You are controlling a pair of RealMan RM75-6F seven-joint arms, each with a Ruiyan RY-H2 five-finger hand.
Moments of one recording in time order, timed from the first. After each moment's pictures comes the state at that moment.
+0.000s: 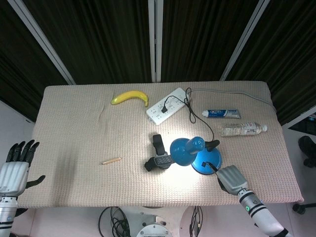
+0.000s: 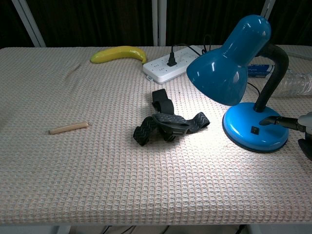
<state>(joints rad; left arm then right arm) -0.09 -1.13 -0.03 -1.63 1.48 1.48 0.16 0.39 -1.21 -0.03 -1.86 -1.24 0.94 -0.55</state>
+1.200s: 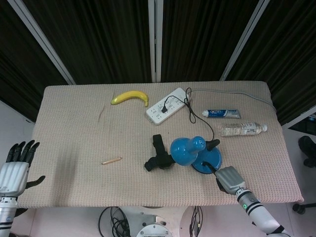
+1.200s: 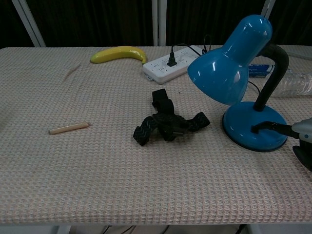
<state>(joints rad) -0.09 -1.12 -0.03 -1.64 1.49 1.48 0.16 0.45 -1.24 -0.07 -1.85 -1.12 0.92 -0.54</state>
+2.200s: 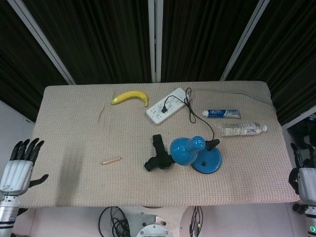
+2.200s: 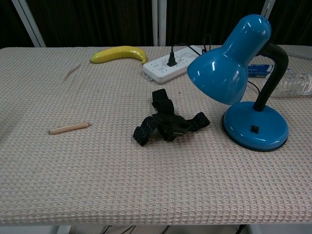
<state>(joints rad) -0.10 -1.10 -0.03 -1.69 1.51 1.48 0.21 0.06 -1.07 -0.04 -1.73 -1.39 1.64 -0.24</state>
